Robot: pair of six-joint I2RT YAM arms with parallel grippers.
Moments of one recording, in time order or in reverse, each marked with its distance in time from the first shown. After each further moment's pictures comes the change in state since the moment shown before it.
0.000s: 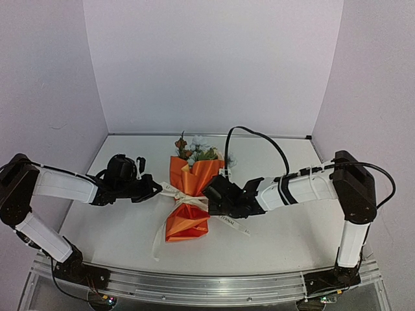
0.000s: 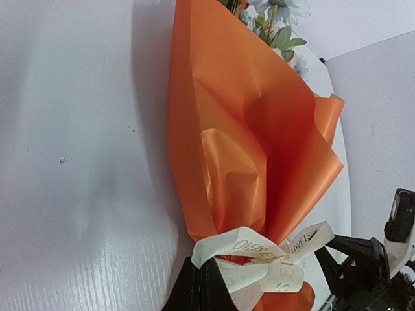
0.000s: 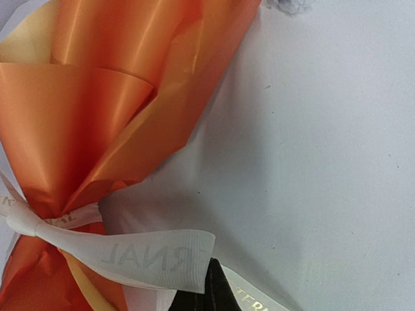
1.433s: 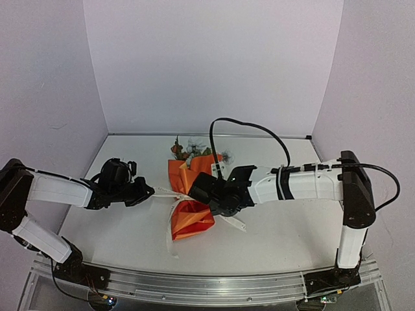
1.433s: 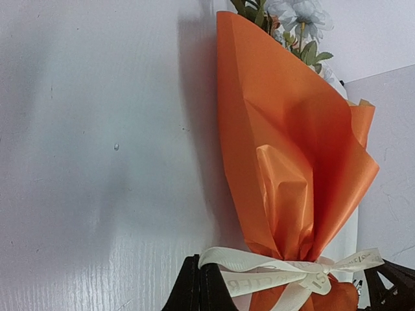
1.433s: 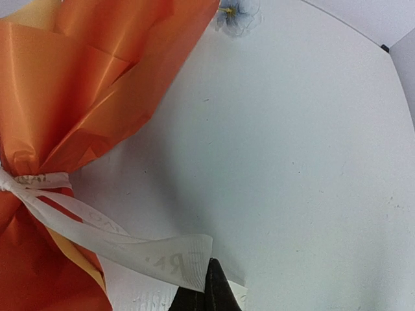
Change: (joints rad) left arm 0.026 -0.063 -0.067 -0.024 -0.070 -0.055; right arm 0.083 0.020 0.277 -0.545 0.207 -0.035
